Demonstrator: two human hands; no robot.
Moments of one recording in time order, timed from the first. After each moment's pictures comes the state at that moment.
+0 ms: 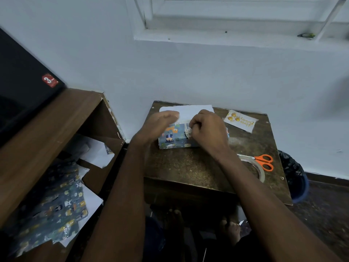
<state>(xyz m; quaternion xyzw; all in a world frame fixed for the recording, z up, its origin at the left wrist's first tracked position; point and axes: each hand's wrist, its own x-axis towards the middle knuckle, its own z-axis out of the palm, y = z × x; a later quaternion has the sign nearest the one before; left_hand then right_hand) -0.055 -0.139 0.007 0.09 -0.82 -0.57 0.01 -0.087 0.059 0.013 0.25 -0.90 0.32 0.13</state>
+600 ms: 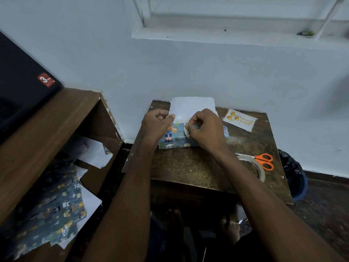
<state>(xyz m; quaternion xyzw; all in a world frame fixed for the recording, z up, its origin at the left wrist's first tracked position) -0.063 -0.127 -0.015 0.23 -0.79 -0.54 0.18 -0.088 0.056 0.006 0.22 -0.87 0.42 0.11</state>
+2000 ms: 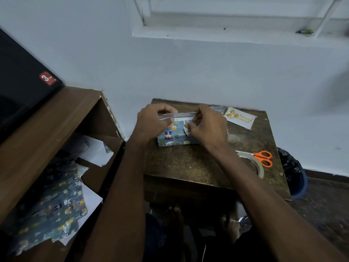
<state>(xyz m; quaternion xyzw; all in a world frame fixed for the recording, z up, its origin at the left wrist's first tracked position) -0.038 -0.137 0.019 0.06 -0.89 -0.42 0.15 -0.079 0.058 0.020 0.19 -0.92 0.32 0.14</state>
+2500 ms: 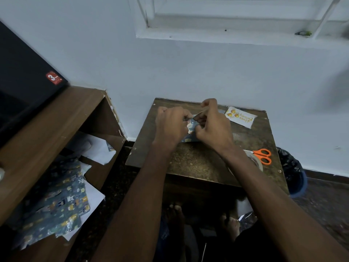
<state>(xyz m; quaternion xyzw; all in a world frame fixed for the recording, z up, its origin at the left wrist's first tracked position) -0.031 -0.074 0.028 0.06 -0.96 -0.21 0.19 -0.066 0.077 0.023 0.24 -0.89 0.37 0.08</state>
